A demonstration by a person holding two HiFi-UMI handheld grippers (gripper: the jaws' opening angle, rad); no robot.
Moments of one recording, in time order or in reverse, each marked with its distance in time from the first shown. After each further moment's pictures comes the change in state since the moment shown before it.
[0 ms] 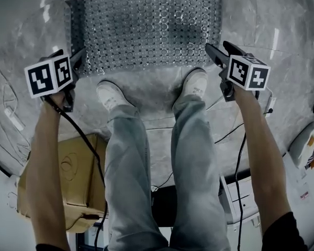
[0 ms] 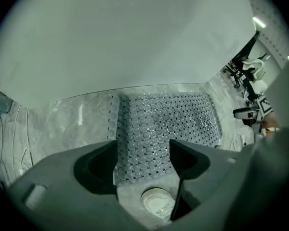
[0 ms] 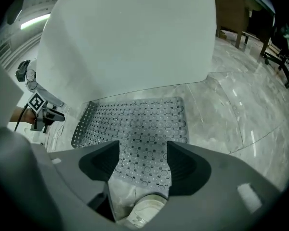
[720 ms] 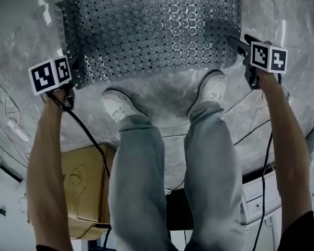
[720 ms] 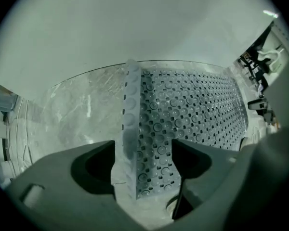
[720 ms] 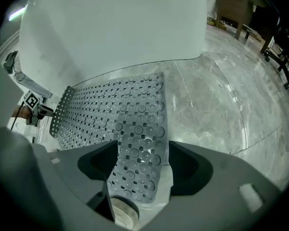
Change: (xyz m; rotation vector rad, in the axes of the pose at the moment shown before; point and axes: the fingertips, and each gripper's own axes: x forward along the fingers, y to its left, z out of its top) left arm 0.099 0.074 -0.038 -0.020 0.087 0.105; right arm 0.079 -0.089 -0.034 -0.010 0.124 -0.073
